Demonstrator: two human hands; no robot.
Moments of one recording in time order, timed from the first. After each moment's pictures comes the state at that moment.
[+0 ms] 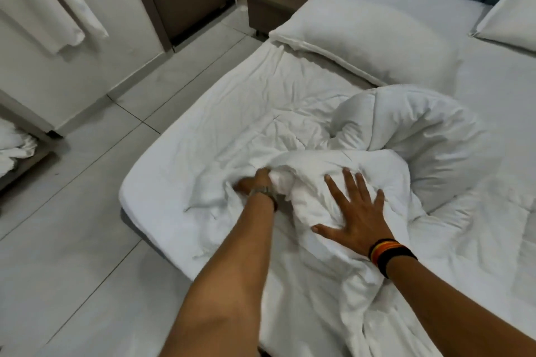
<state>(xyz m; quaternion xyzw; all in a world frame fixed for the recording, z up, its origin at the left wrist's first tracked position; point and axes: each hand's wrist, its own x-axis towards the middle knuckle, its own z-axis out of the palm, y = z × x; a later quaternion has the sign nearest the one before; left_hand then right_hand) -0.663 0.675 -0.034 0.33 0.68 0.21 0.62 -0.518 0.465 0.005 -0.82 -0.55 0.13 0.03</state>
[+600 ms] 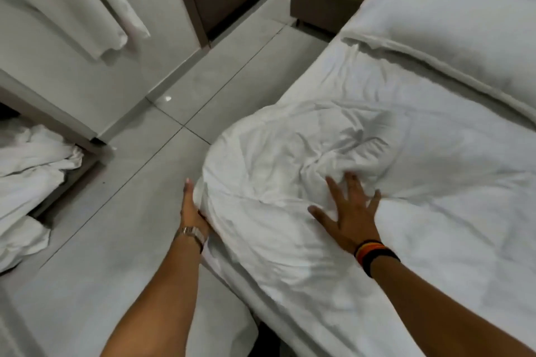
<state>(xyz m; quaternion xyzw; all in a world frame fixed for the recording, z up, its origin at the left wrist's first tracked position) -0.974 0.935 -0.098 0.16 0.63 0.23 0.72 -0.673 0.724 -0.053 -0.85 -0.48 0.19 0.12</state>
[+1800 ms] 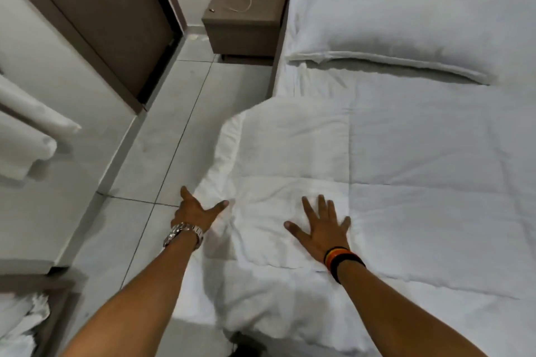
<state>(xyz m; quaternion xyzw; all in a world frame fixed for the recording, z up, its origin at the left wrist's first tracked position) -0.922 1.180 -0.055 0.75 0.56 -0.09 0.35 -0.779 0.889 -0.075 -0.90 -0.25 0.33 0.11</state>
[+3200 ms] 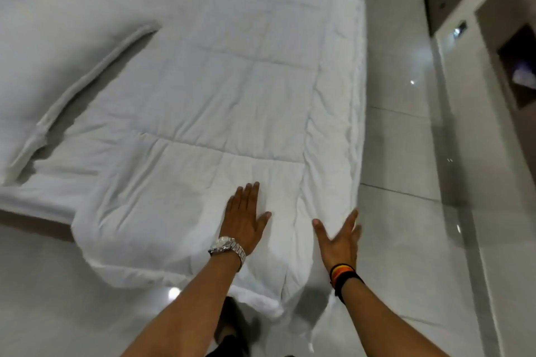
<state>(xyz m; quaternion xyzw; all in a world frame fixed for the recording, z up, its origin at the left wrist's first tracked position) -0.770 1.138 -0.118 0.84 -0.48 -0.19 0.15 -0.984 1.038 -0.099 -0.58 0.68 -0.08 0.43</state>
